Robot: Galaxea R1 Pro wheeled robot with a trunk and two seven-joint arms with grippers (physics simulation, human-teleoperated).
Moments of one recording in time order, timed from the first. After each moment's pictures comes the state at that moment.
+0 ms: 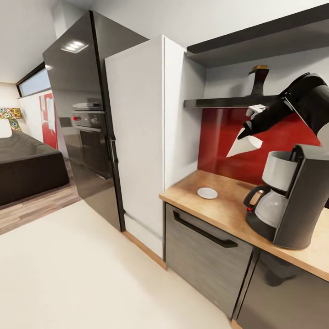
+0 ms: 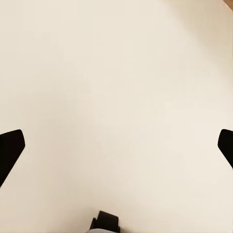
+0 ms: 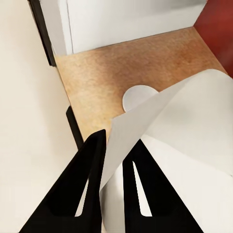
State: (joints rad) left arm 0.09 -0.01 0.24 -0.60 0.10 -0.19 0.00; right arm -1.84 -0.36 0.69 -0.45 0.19 1.00 1.22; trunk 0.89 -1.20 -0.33
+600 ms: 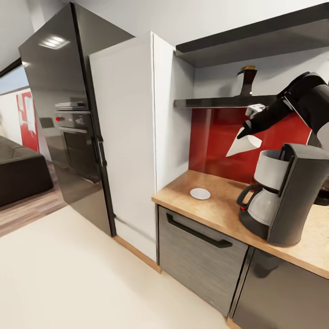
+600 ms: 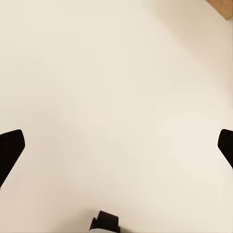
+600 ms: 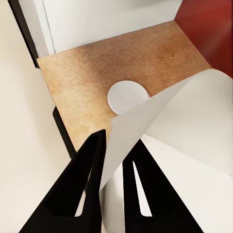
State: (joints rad) left arm 0.08 -0.01 0.24 -0.60 0.10 -0.19 0.00; right arm -1.84 -0.36 0.69 -0.46 0.19 1.00 1.22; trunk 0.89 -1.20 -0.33
